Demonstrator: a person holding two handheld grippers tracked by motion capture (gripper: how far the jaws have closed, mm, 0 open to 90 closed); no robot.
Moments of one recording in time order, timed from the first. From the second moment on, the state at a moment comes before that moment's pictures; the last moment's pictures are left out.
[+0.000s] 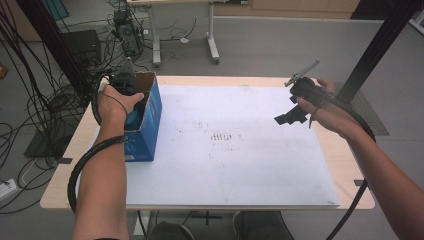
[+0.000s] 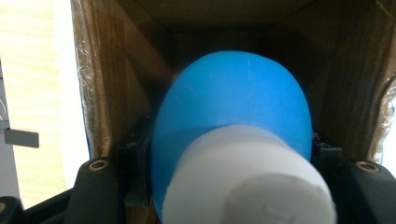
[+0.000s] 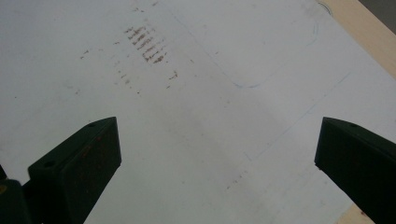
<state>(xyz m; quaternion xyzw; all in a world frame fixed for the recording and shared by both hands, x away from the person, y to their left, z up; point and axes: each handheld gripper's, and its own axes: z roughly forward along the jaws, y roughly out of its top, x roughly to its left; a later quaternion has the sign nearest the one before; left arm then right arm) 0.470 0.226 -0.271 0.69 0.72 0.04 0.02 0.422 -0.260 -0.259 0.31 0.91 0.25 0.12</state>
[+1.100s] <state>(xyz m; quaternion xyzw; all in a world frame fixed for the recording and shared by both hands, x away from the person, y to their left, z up) 0.471 0.225 -0.273 0.69 0.73 0.04 0.02 0.422 -0.257 -0.257 0.31 0.91 0.25 0.12</state>
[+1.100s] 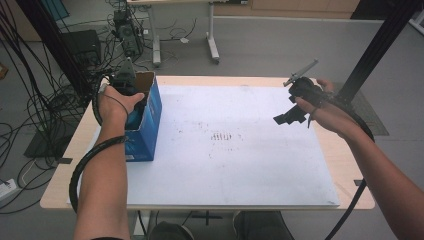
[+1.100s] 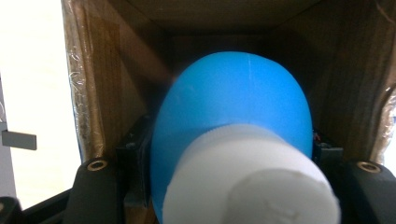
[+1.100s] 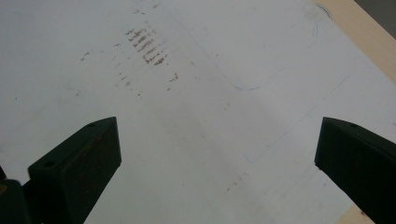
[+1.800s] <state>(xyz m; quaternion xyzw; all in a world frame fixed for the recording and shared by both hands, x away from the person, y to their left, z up) 0.471 0.224 -0.273 0.69 0.73 0.04 0.02 0.422 -0.260 -0.256 0.31 0.91 0.25 0.12</state>
